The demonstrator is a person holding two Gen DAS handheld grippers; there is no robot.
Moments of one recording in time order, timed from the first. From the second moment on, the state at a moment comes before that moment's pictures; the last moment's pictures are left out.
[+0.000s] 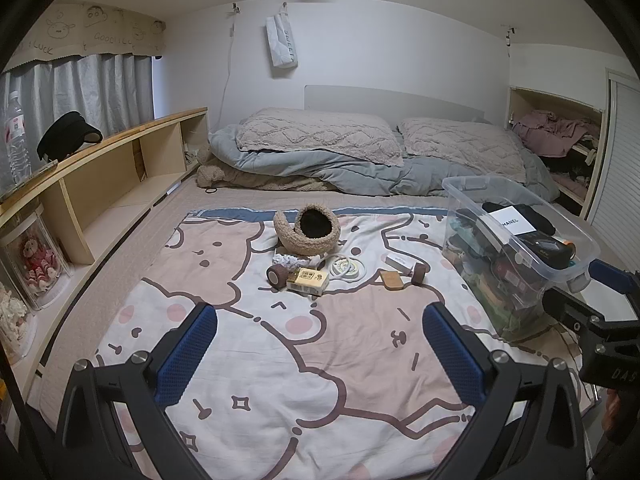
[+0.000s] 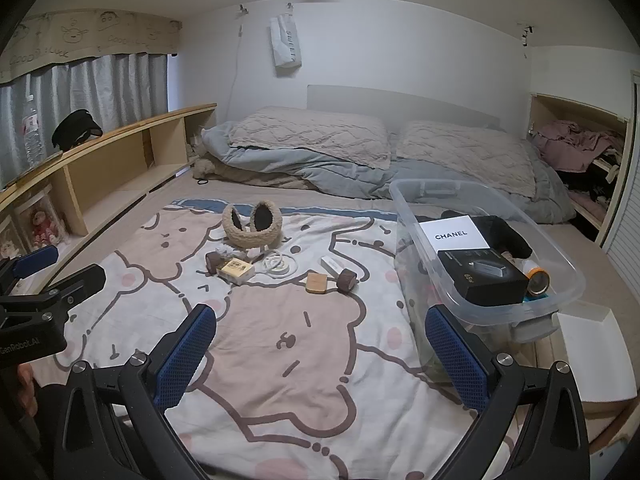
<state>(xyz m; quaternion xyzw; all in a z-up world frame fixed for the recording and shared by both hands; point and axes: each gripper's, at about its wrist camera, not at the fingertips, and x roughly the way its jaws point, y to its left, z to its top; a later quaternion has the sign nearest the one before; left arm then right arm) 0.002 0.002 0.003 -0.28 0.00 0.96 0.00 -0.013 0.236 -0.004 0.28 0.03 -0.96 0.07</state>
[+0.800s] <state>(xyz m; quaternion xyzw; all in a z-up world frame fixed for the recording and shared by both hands) -0.031 0.001 -0.029 -0.31 -0.03 0.95 0.00 -0.047 0.233 -0.041 0.32 0.01 -0.95 0.06</state>
